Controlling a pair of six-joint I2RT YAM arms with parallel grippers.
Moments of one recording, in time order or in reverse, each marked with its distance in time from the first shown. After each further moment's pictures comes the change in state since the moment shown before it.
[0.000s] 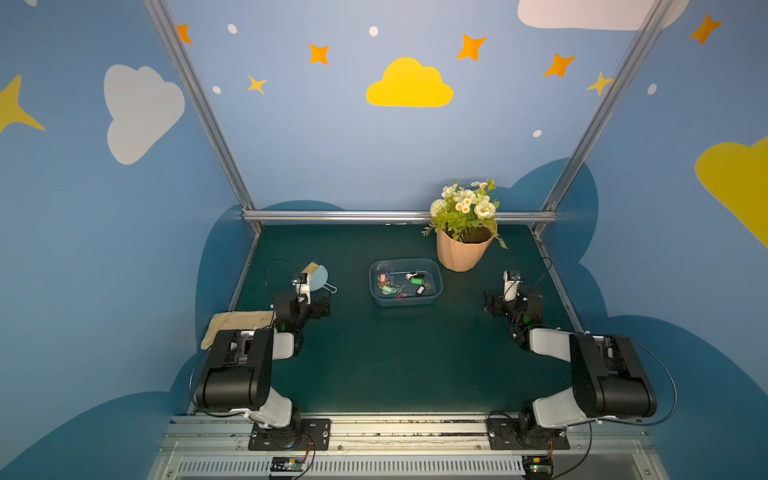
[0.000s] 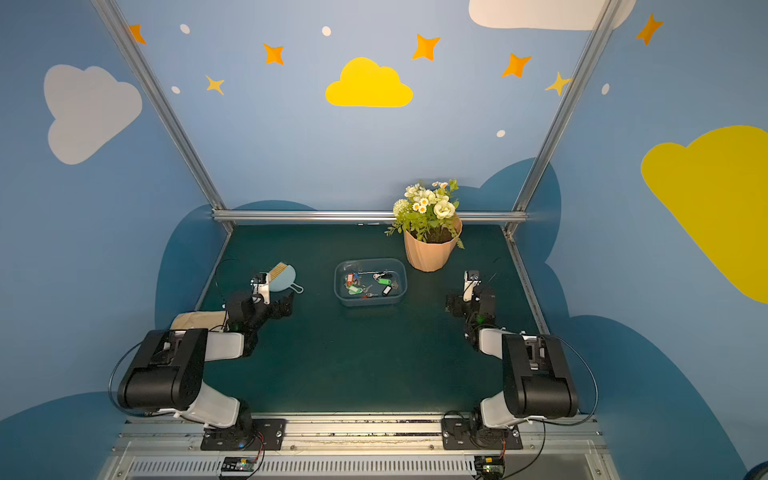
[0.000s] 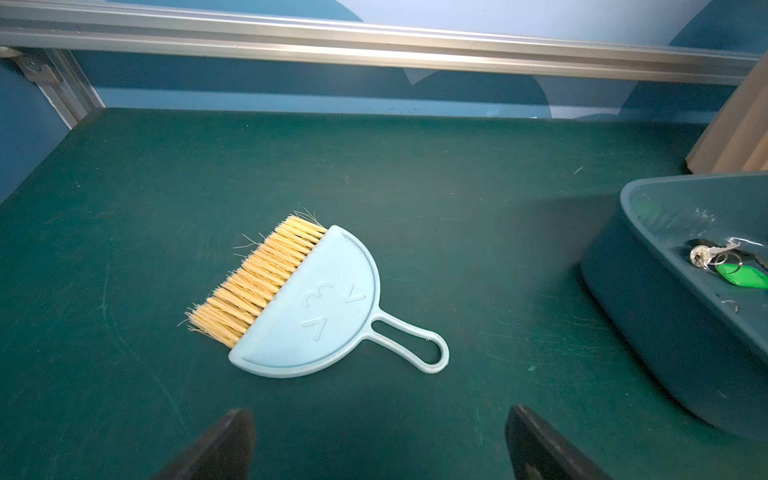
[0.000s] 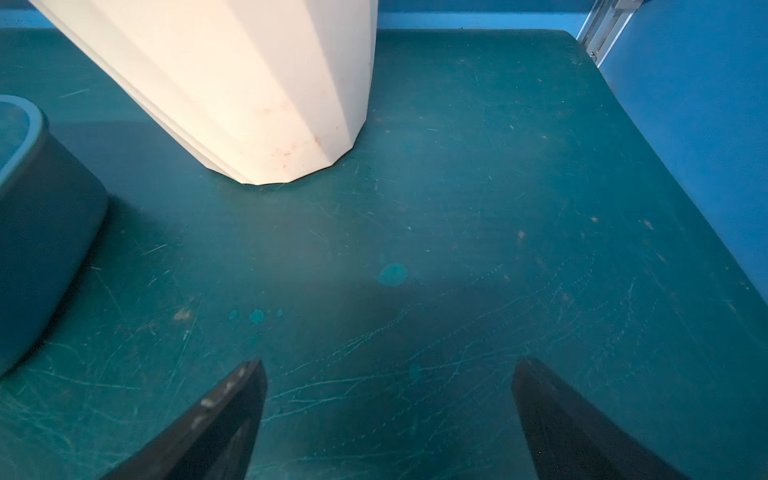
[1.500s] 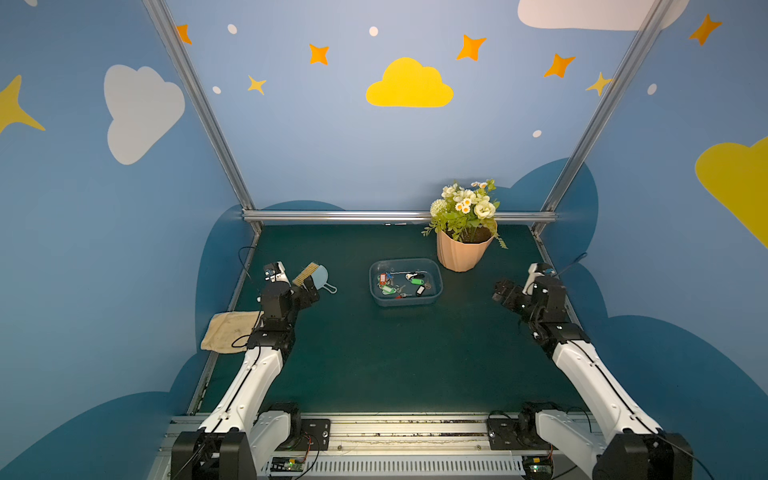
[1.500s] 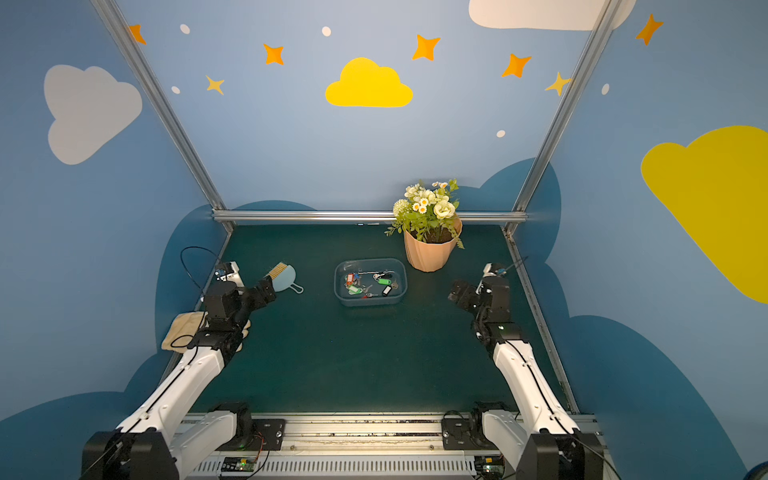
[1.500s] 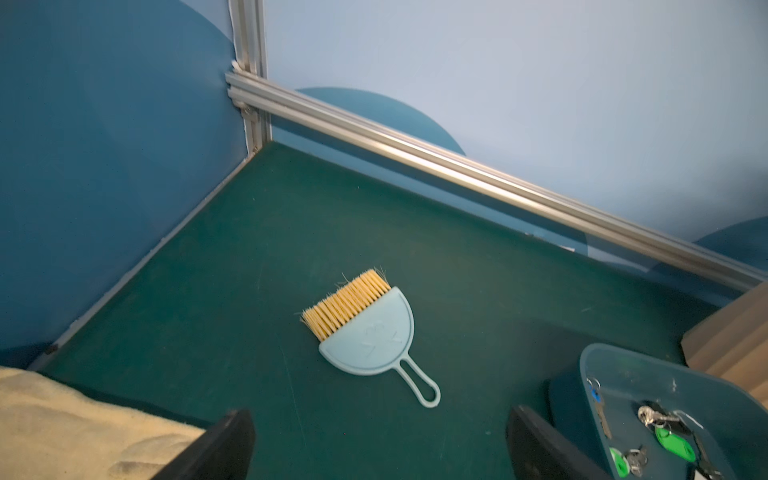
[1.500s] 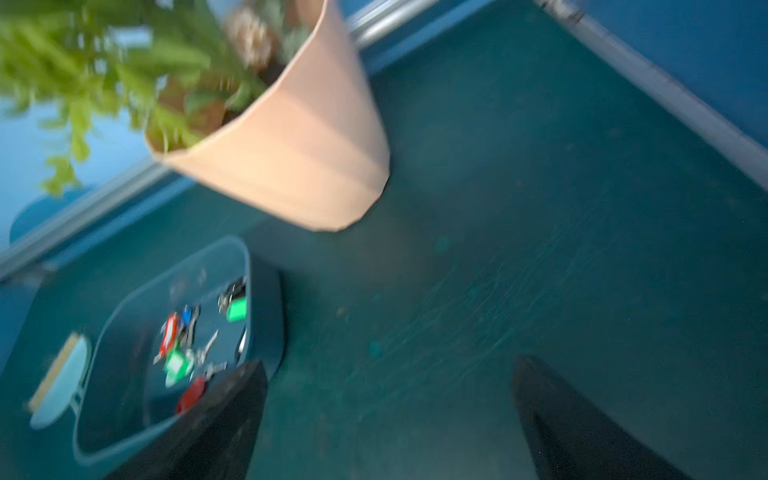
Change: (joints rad) left arm -0.058 -0.533 0.150 -0.679 -0.302 -0.322; right arm 0.154 -0.441 0.254 -0.806 0.020 0.496
